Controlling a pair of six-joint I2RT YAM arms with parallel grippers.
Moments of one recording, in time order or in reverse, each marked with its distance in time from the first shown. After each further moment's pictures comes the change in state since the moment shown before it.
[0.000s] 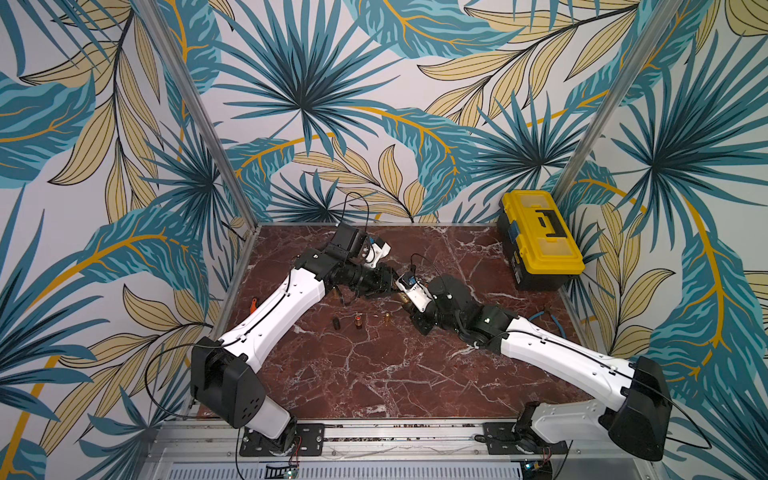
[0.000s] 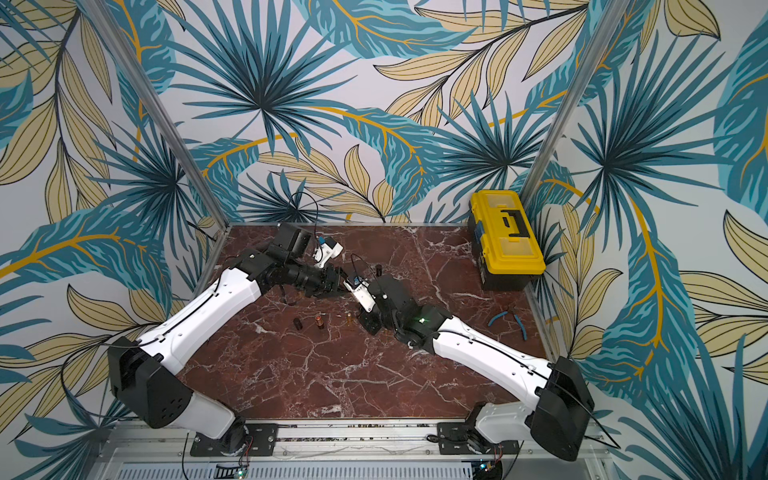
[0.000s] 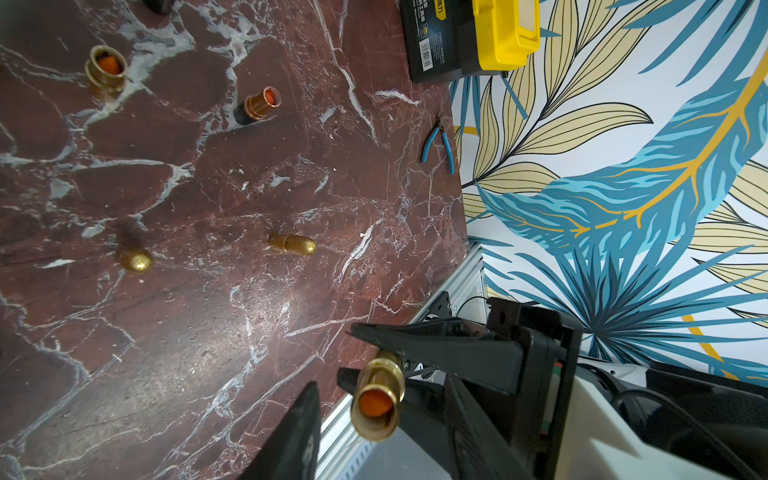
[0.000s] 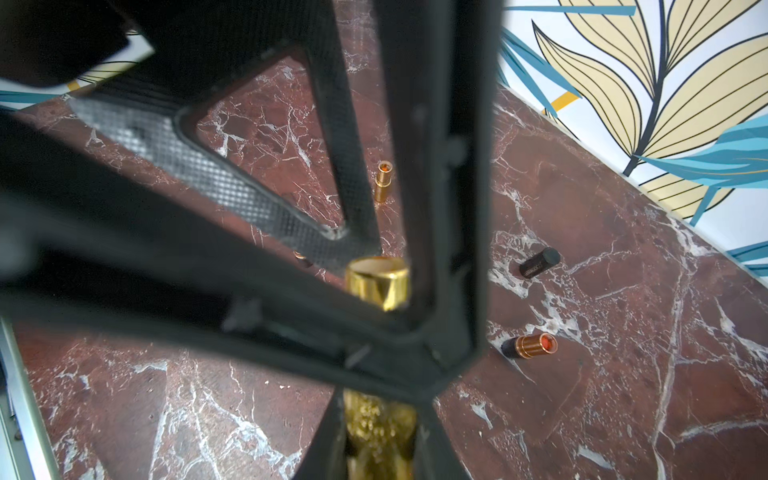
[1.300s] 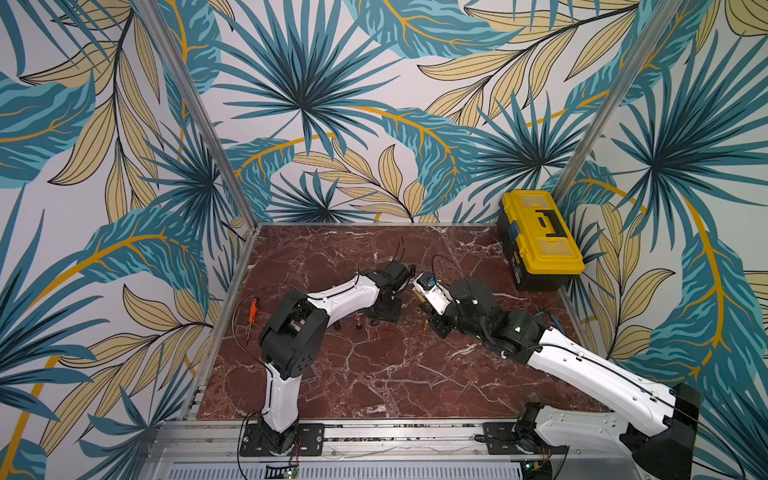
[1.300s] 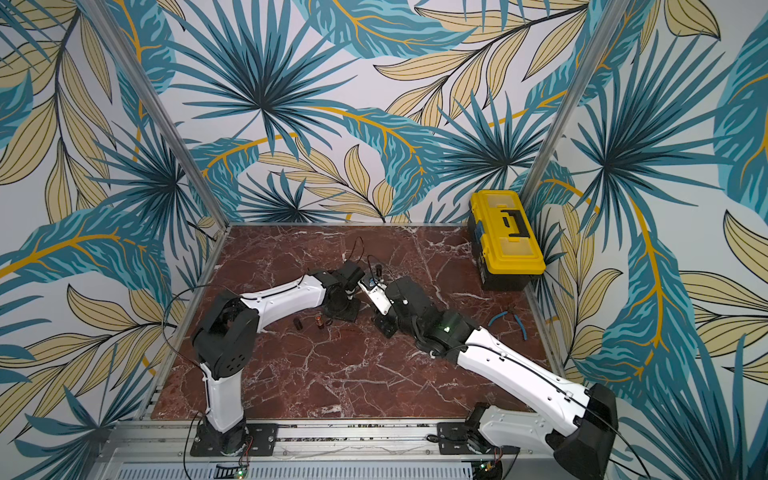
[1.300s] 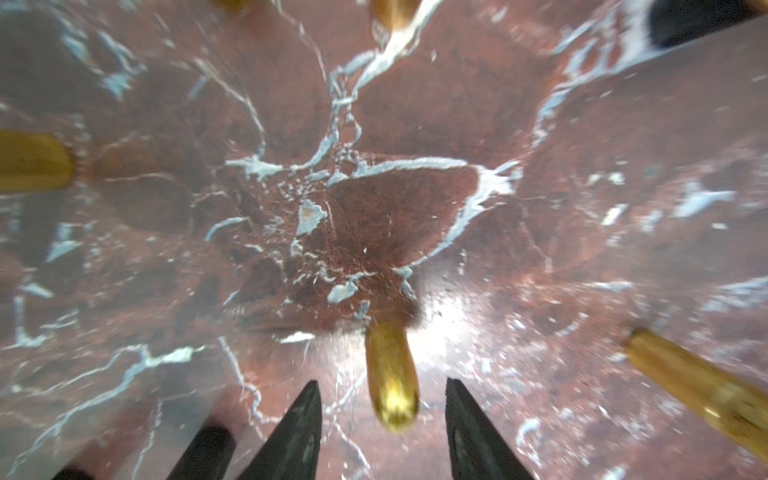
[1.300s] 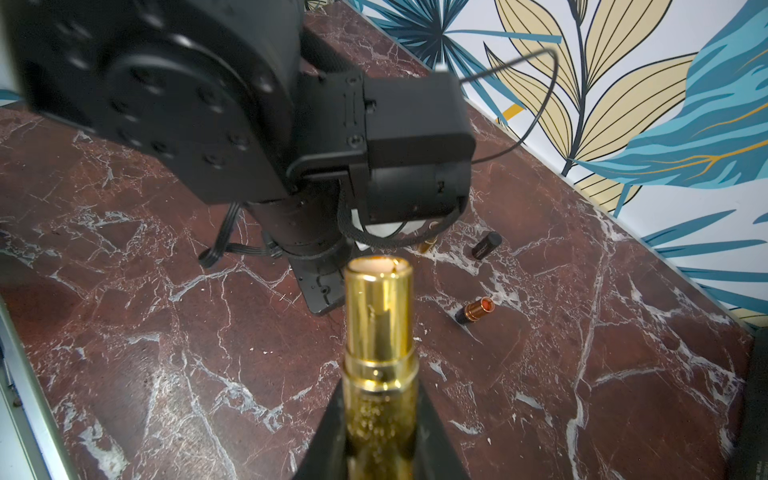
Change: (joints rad) left arm -0.179 0.394 -0.038 0.021 -0.722 0.124; right arm 0.000 -0.173 -0.007 -0.142 0.074 -0.024
